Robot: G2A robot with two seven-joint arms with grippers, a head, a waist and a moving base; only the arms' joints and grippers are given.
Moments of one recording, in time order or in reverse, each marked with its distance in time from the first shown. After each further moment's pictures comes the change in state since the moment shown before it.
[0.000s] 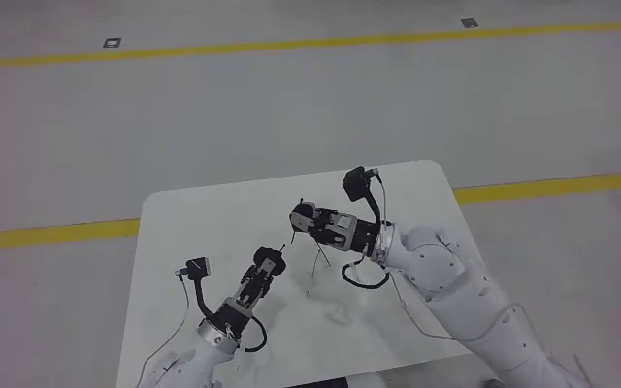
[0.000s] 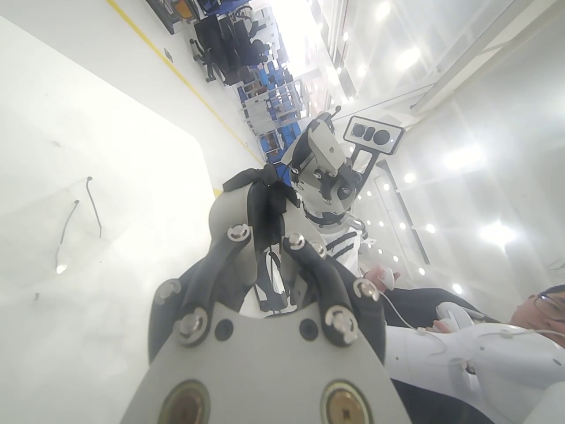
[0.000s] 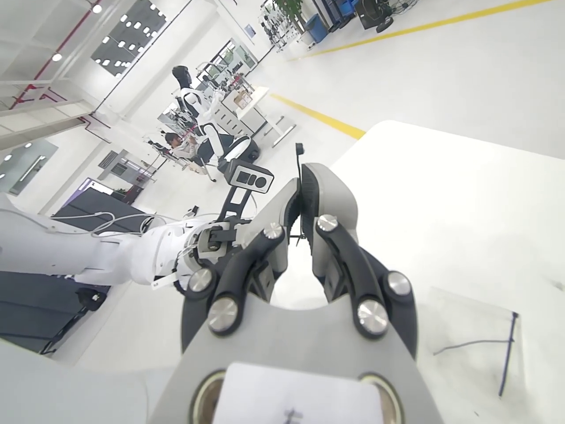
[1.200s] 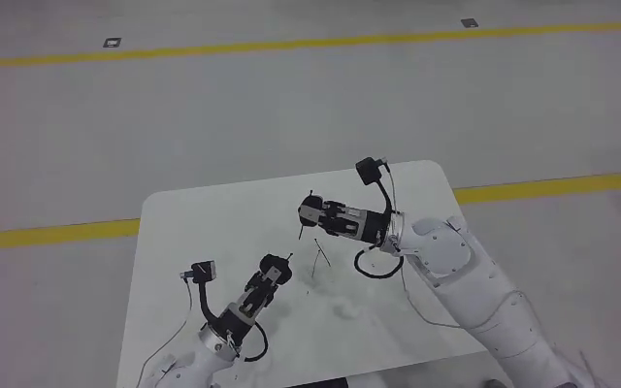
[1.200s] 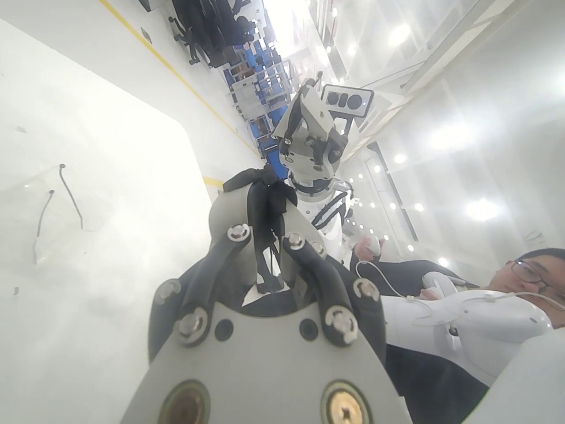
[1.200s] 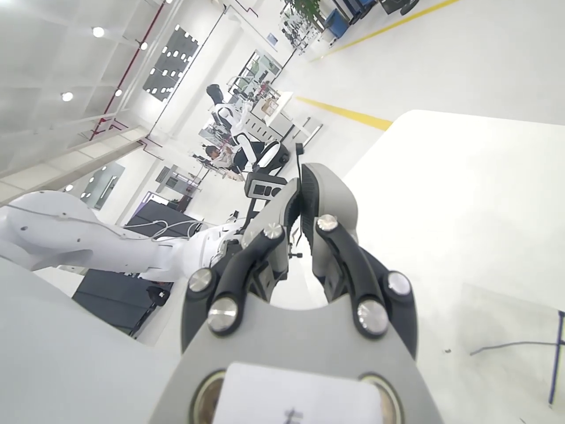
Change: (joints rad) left arm 0.017 0.005 -0.008 0.002 0.007 -0.073 -0.066; right arm 0.041 0.013 0.036 0.081 0.275 -0.003 0.125
